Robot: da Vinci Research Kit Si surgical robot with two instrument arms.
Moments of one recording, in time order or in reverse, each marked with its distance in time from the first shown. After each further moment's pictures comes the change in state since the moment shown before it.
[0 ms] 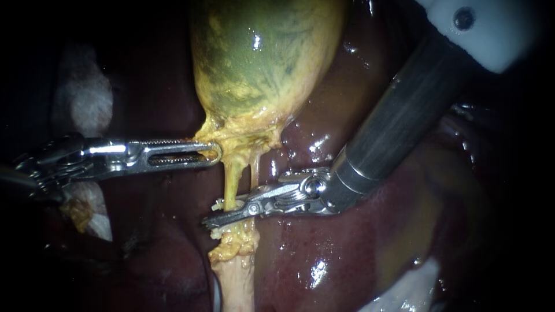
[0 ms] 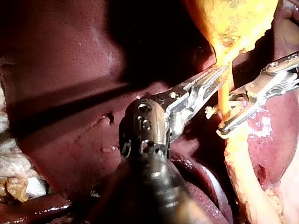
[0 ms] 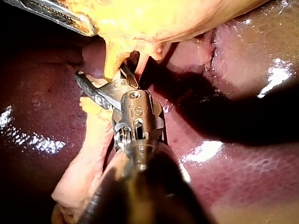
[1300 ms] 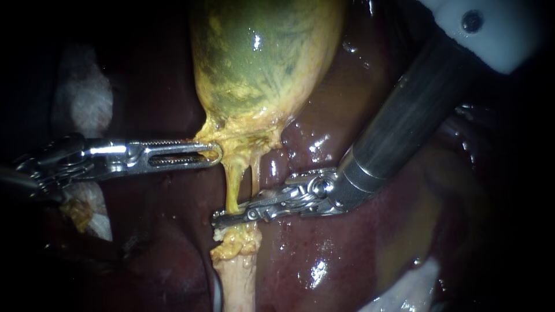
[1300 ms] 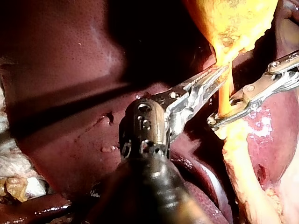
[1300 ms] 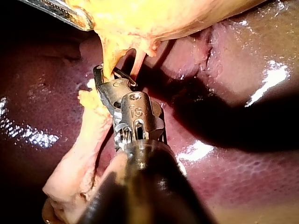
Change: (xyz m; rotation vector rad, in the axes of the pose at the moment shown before) right arm -0.001 0.001 -0.001 -0.038 -0.034 -0.040; left arm 0.000 0.000 0.000 0.000 0.000 0.001
